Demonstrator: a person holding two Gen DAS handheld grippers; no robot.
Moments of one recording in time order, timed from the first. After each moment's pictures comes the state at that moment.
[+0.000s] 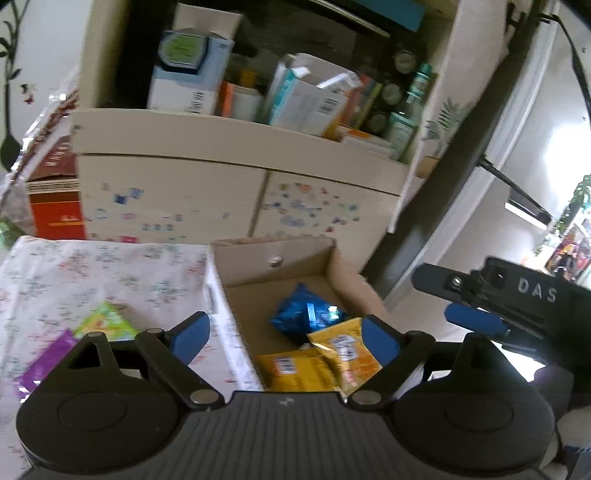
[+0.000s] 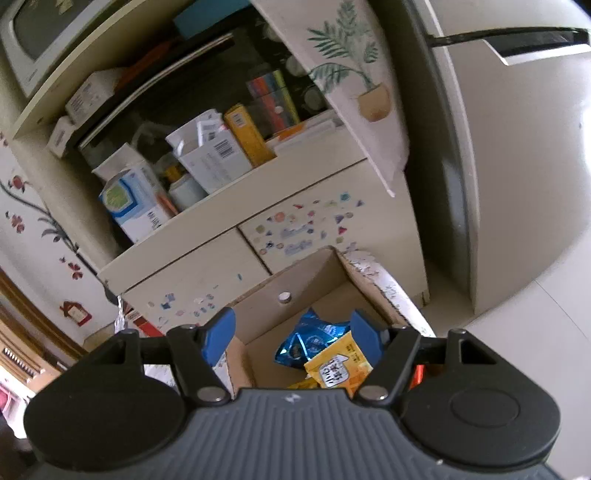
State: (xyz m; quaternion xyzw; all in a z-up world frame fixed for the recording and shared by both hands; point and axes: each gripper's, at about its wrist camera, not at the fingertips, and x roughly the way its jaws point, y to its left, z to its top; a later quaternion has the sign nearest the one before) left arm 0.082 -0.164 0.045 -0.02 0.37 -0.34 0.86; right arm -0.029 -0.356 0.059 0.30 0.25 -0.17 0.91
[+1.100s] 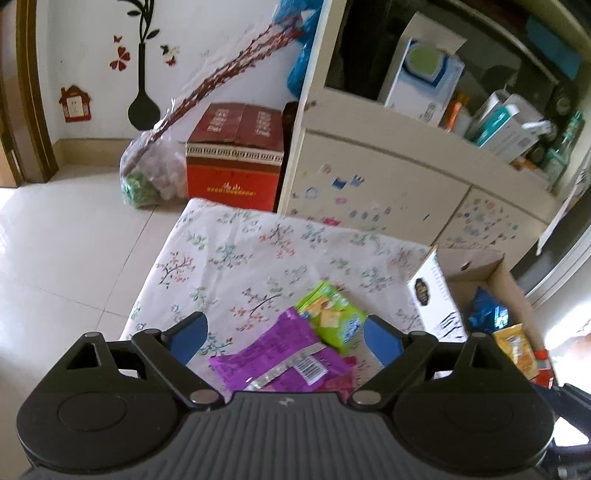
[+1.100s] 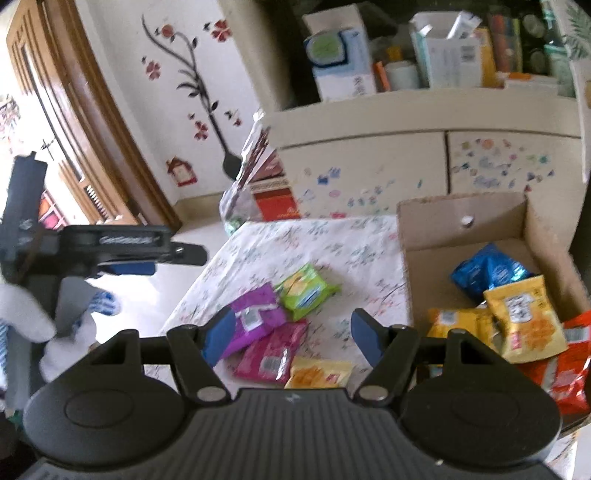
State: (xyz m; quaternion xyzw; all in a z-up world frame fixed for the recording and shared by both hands) left arm 0.150 -0.014 0.028 -0.01 0.42 -0.18 0.89; right arm 0.006 -0.216 0.029 0.15 0.33 0.07 0.93
